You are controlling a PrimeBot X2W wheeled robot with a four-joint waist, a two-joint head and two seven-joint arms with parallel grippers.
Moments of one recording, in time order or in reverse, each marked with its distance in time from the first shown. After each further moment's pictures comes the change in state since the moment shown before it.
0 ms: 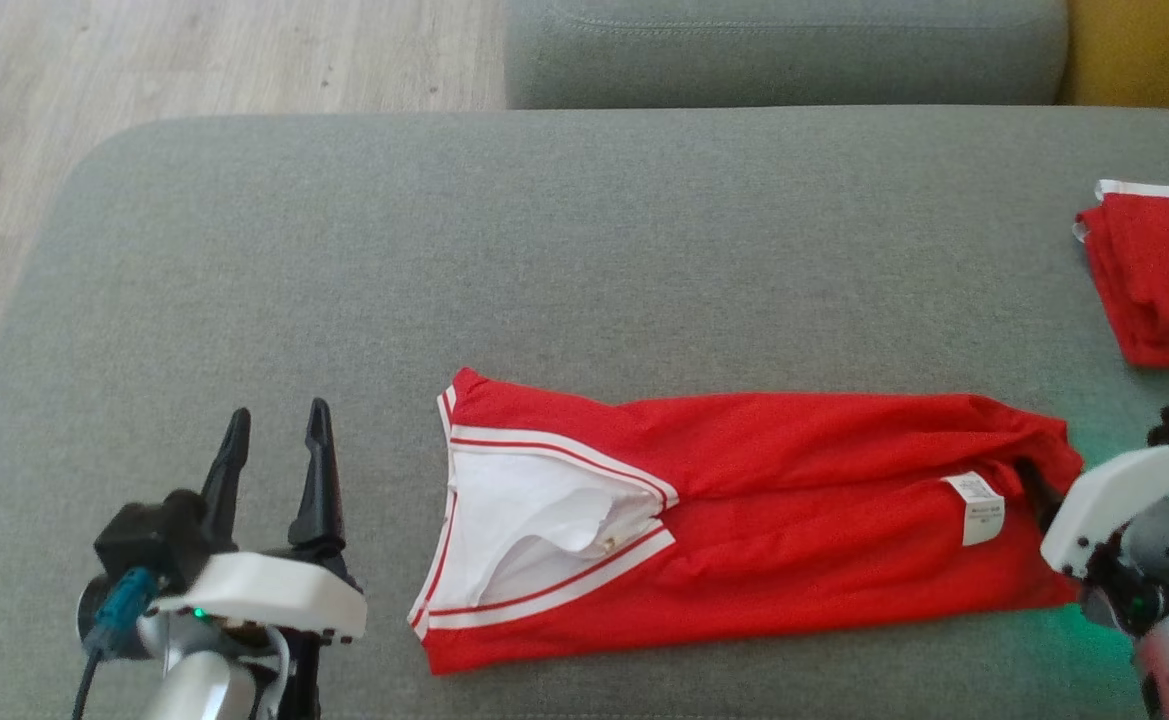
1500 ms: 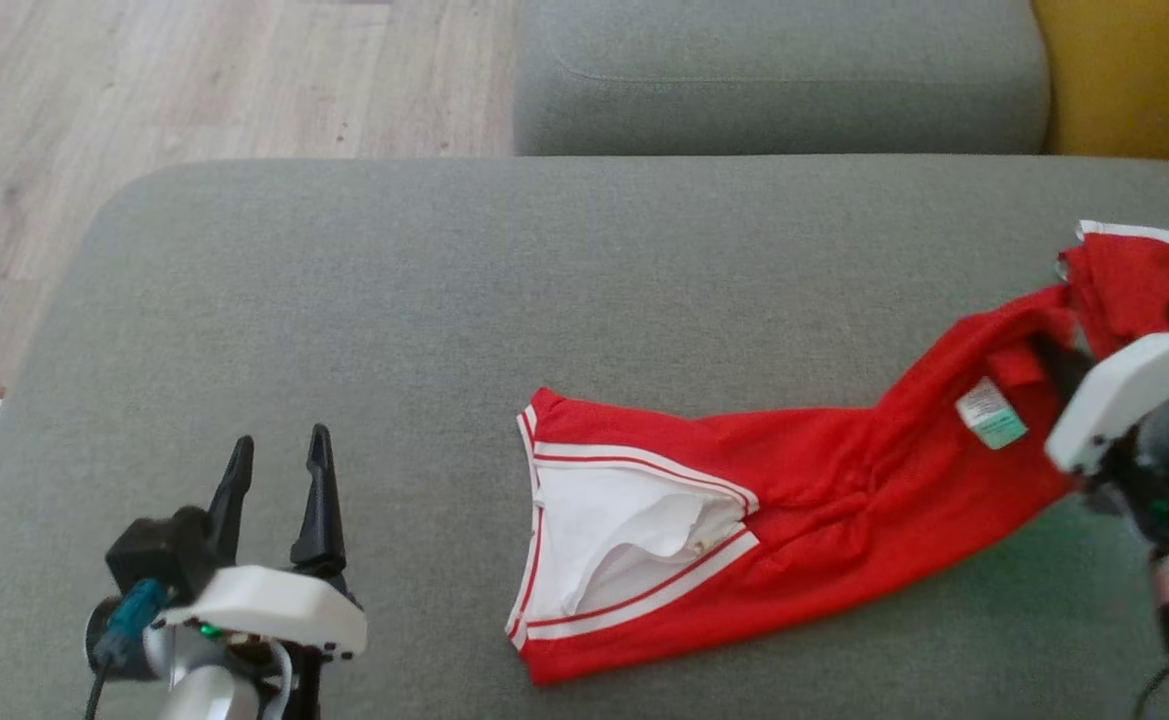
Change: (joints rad) left arm 0.001 -0.031 0.023 0.071 0.009 -0.029 0.000; right arm -0.069 -0.065 0.048 -0.249 0.085 0.000 0.109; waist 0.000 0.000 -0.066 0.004
